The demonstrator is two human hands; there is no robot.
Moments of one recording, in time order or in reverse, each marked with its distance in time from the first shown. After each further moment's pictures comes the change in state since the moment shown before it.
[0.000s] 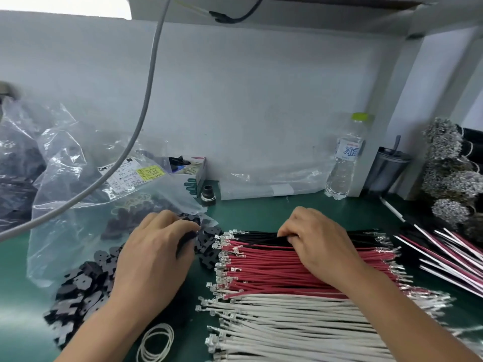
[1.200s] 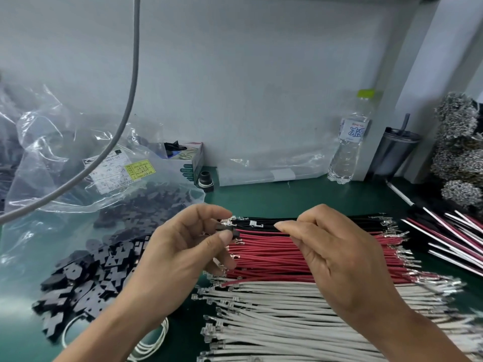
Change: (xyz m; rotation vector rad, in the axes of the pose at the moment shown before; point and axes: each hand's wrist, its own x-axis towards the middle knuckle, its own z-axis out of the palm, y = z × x) left_hand -0.012 0.042 -0.011 -1.284 -0.302 -0.349; right_hand -0.054 -0.025 -0.011 0.089 0.427 -0.217
